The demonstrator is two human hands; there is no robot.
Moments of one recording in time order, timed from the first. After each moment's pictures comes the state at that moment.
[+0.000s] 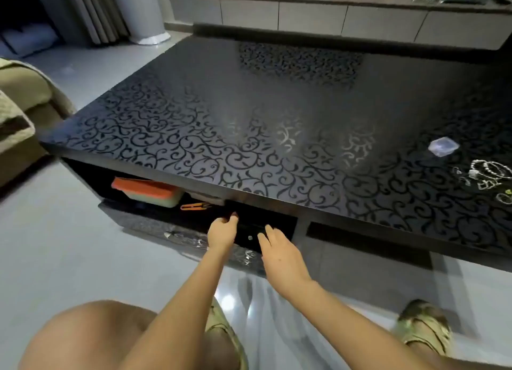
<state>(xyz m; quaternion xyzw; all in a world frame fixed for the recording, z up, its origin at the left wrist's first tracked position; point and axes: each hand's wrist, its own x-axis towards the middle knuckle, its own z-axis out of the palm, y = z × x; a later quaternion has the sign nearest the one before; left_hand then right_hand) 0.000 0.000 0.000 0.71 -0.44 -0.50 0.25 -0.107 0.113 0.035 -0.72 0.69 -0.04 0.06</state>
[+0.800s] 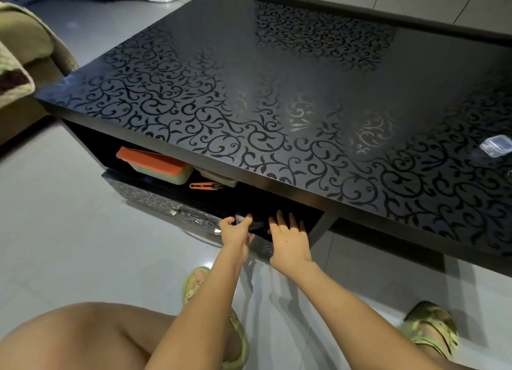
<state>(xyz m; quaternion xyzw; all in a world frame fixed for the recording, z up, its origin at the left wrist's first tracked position) -0.001 0.004 -0.053 0.65 -0.17 -0.64 0.37 -0.100 0.070 -0.011 -0.67 0.72 0.10 0.14</state>
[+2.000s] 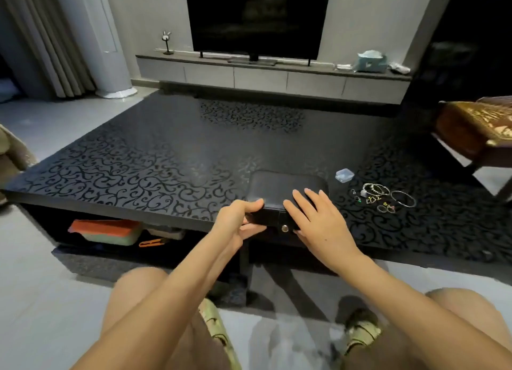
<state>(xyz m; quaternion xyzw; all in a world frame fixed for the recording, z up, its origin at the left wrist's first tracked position) -0.099 0.097 0.204 0.46 -0.34 -0.76 0.31 -0.266 0.190 0.171 -0.71 0.64 -0.08 -0.29</state>
